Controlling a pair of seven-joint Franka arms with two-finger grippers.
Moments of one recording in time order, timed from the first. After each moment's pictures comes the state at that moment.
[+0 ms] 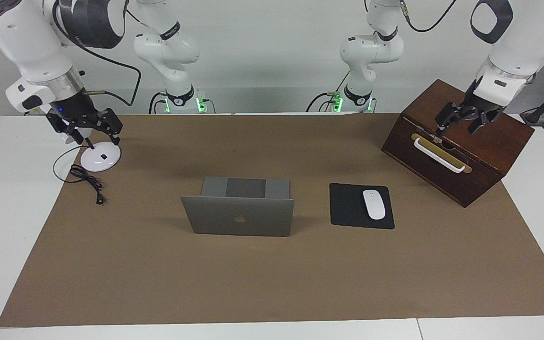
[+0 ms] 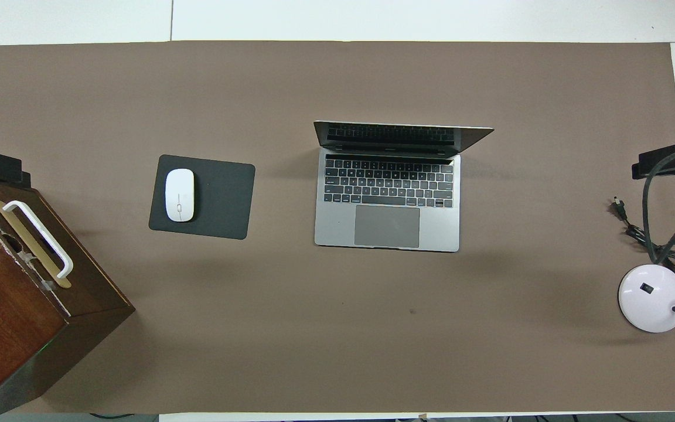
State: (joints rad) left arm -0.01 -0.01 0.05 -1.62 -0.02 1.61 0.00; right arm -0.13 -0.02 0.02 -1.69 0.01 1.70 -0.04
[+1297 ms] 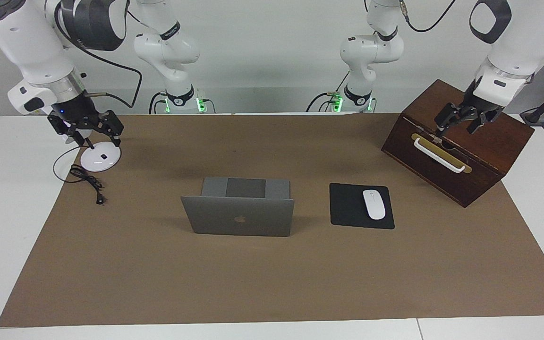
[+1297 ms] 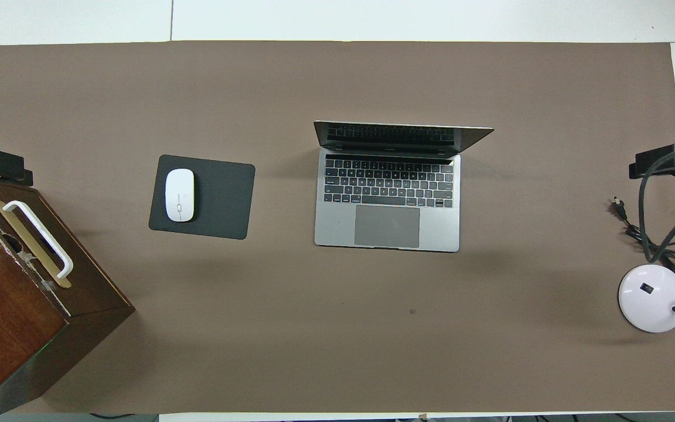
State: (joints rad) left arm -0.01 -0.01 0.04 -1.63 -0.02 1.62 -0.03; right arm -0.13 -0.02 0.02 -1.70 0.01 1.71 -0.04
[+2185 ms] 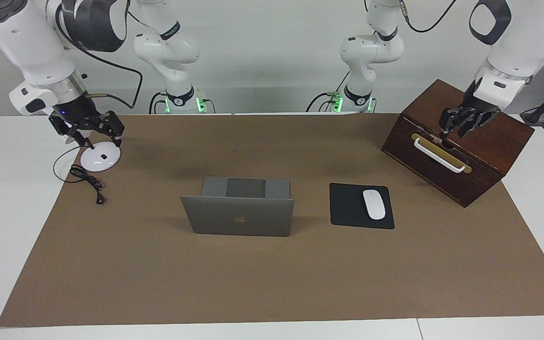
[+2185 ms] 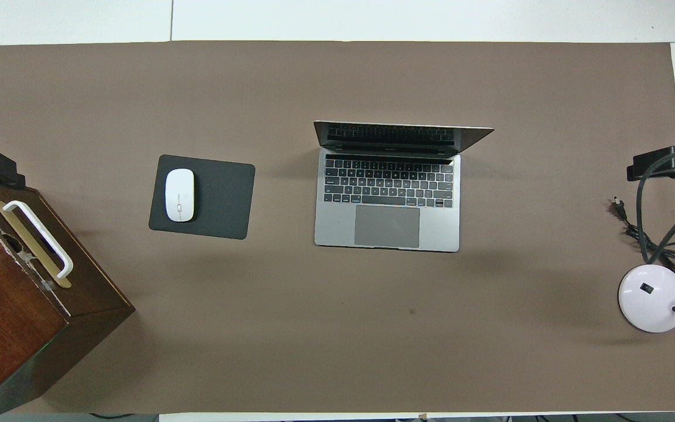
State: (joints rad) left arm -0.01 -0.01 0.05 -1.63 -0.02 1.63 -0.04; right arm -0.13 -0.03 0.02 -1.72 0.01 1.72 -0.04
